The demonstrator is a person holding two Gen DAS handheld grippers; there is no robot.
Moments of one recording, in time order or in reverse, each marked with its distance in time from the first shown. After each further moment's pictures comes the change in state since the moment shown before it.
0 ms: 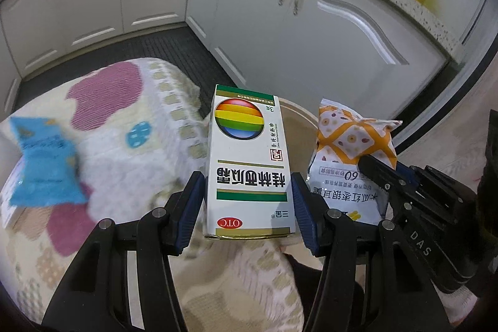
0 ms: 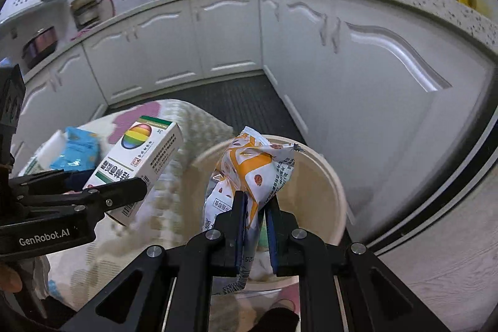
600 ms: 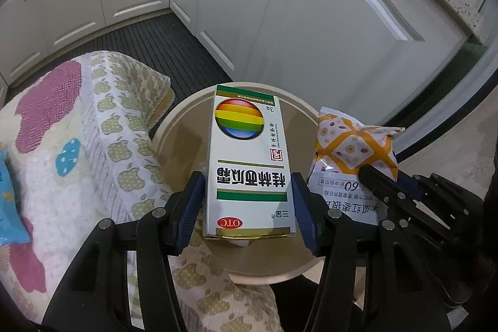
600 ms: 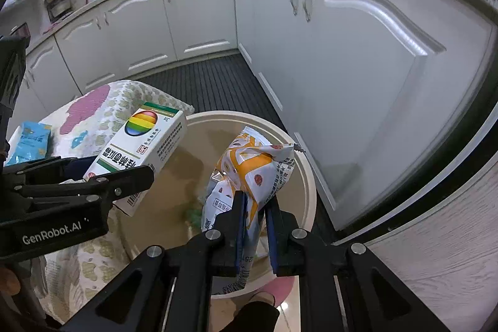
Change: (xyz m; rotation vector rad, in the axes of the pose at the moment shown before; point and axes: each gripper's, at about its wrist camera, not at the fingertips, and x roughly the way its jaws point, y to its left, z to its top) left arm 0.078 -0.034 0.022 0.046 0.078 0.005; right arm 0.051 -0.044 -0.007 0.043 0.092 -0.073
